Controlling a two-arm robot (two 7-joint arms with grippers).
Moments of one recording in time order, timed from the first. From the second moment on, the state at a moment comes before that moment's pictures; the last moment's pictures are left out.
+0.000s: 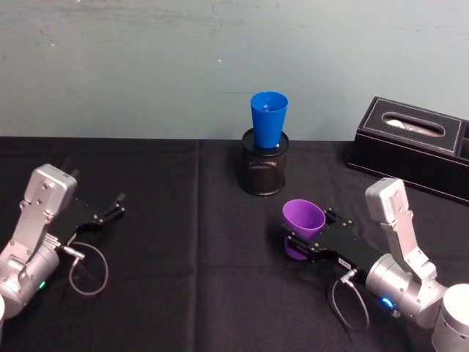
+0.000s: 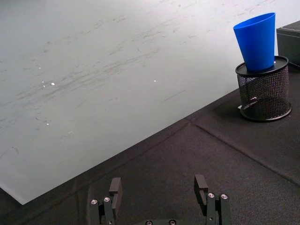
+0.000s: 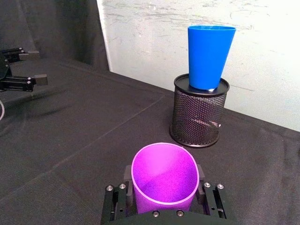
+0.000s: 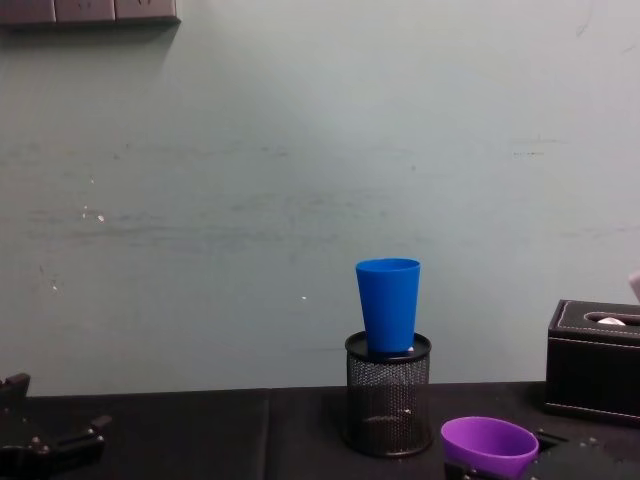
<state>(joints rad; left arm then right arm) -0.20 0.60 0.45 -1.41 -0.25 -0.12 0.03 0.23 0.35 -0.35 -1.31 0.27 -0.05 0.43</state>
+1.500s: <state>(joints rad) -0.20 0.60 0.45 -1.41 -0.25 -0.12 0.03 0.22 0.35 -0.32 -1.34 0.34 -0.13 0.47</state>
